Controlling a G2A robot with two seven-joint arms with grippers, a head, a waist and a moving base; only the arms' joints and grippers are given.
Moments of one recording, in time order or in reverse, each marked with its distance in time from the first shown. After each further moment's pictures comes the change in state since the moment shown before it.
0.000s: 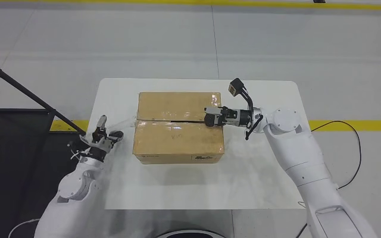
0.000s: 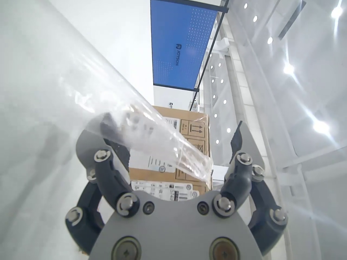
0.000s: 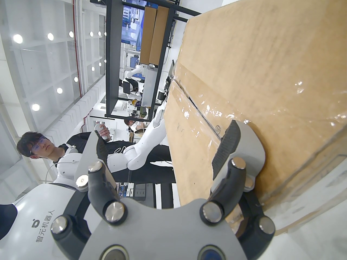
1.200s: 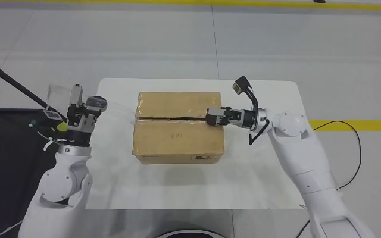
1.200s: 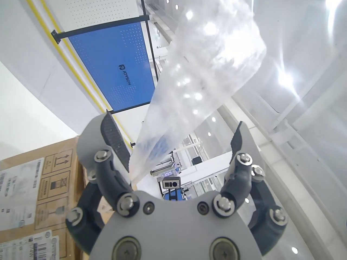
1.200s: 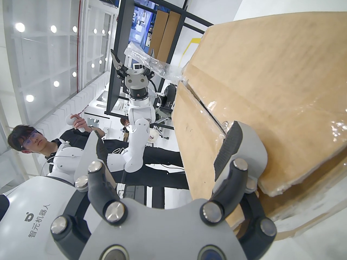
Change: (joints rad) left arm 0.073 -0.022 -0.113 -0.510 0.269 0.016 0.204; right arm -0.090 0.034 0.081 -0.199 -0.033 -0.002 -0.036
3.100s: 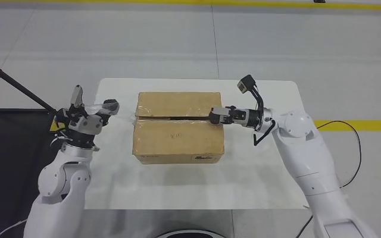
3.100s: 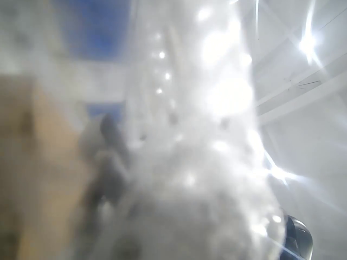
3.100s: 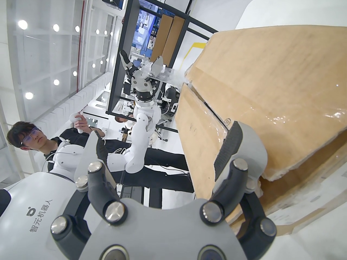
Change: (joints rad) left arm -0.028 -0.037 -0.028 0.064 -0.443 0.055 -0.324; right arm -0.013 0.026 0.014 -0.030 0.015 -0.008 -0.006
